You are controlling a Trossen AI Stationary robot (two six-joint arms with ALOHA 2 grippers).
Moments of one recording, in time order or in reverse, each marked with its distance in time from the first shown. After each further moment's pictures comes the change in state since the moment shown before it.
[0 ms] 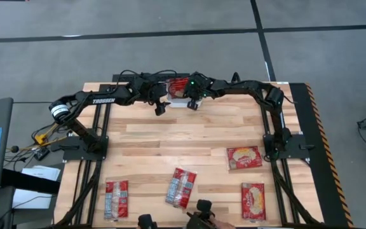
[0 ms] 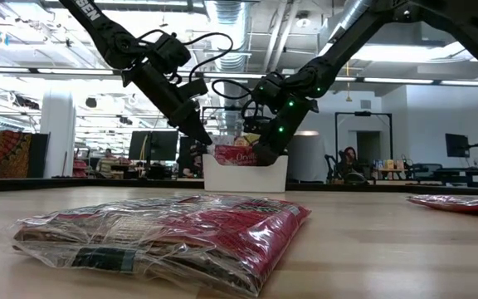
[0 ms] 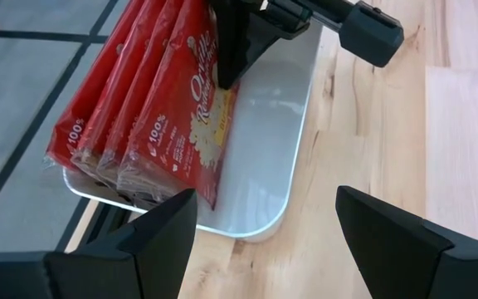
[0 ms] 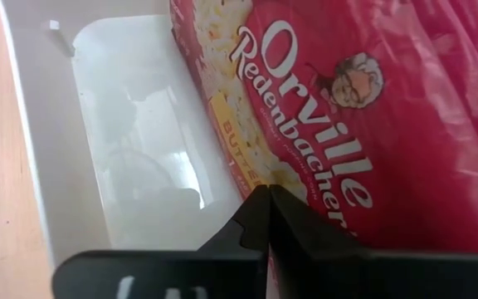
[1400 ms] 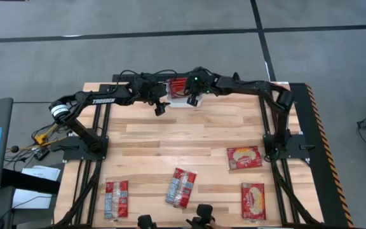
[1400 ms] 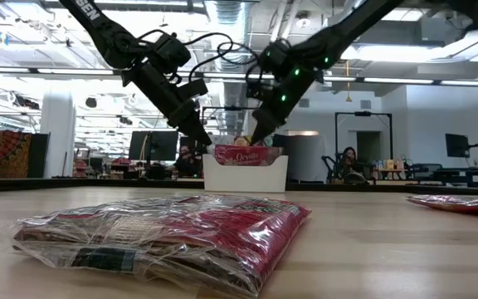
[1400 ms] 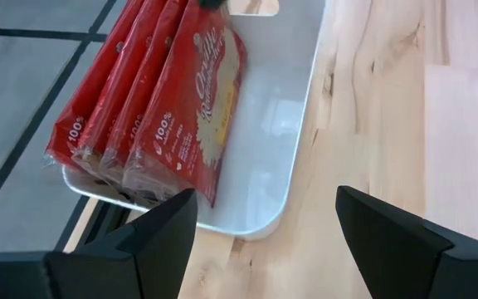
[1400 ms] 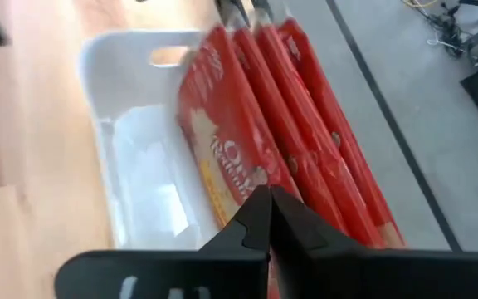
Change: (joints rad) left arm -0.005 -0.003 0.000 -0.007 -0.001 -0.001; right arm 0.038 -0.166 0.000 -0.043 0.016 -0.002
